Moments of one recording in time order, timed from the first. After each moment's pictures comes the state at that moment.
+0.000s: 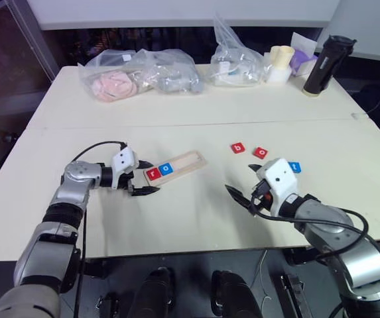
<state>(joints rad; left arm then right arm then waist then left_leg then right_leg) -0.69 0.54 -0.10 0.76 -0.09 -0.16 -1.26 -0.08 -0.54 0.00 -0.67 0.25 0.78 0.43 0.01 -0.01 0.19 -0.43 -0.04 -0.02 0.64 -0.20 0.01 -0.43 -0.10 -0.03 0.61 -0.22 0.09</state>
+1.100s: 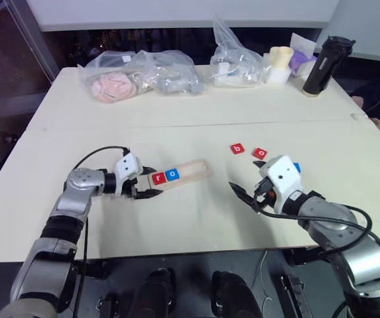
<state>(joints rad) -0.52 0.54 -0.13 0.44 -0.10 -0.02 -1.25 -0.10 -0.58 -0.02 -0.66 0.24 0.77 0.45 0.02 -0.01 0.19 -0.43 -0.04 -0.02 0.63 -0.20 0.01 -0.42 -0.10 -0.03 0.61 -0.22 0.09</state>
